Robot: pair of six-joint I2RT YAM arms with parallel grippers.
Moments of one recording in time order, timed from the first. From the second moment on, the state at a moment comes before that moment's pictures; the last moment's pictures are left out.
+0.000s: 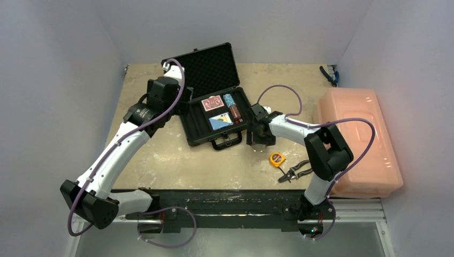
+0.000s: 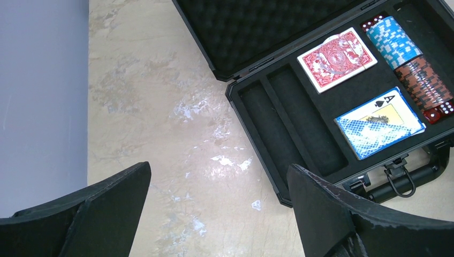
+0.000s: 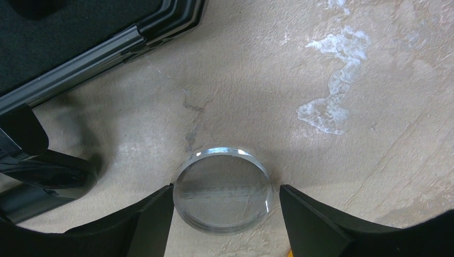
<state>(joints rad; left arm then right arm) -0.47 1.23 1.31 -0.71 -0.46 -0.07 0.58 1.75 1.08 -0.58 0.24 0.61</state>
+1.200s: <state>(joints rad) -0.47 1.23 1.31 -0.71 -0.45 -0.06 0.58 1.76 1.09 -0.58 0.24 0.60</state>
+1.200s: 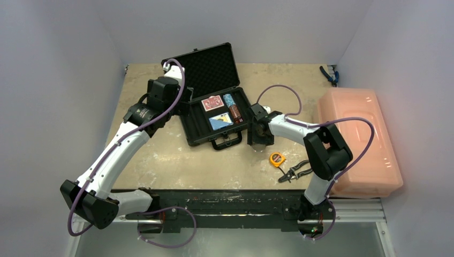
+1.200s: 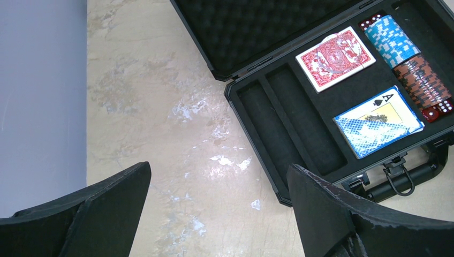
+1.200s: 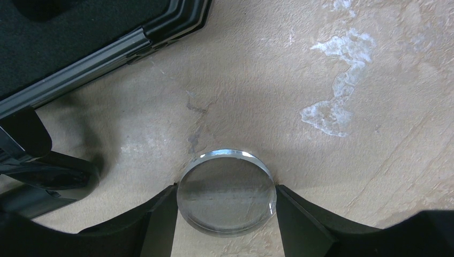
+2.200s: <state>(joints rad) -0.47 1.23 1.31 -0.72 -0.45 -0.06 0.58 1.56 1.07 -0.56 0.22 0.55</state>
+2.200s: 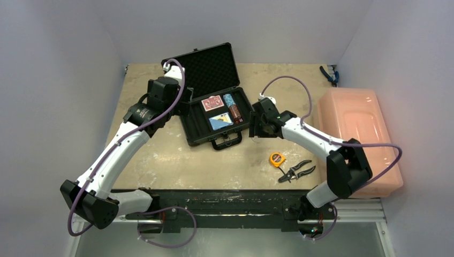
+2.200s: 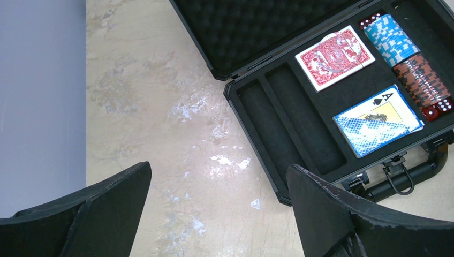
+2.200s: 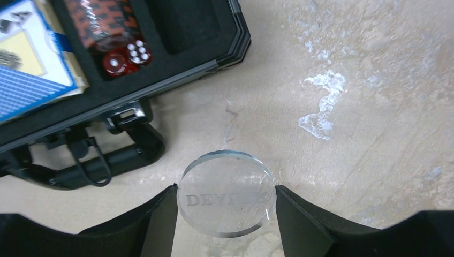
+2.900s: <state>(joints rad) -0.47 1.21 1.31 -0.72 -0.45 -0.06 0.58 1.36 1.13 -0.44 0.26 0.49</state>
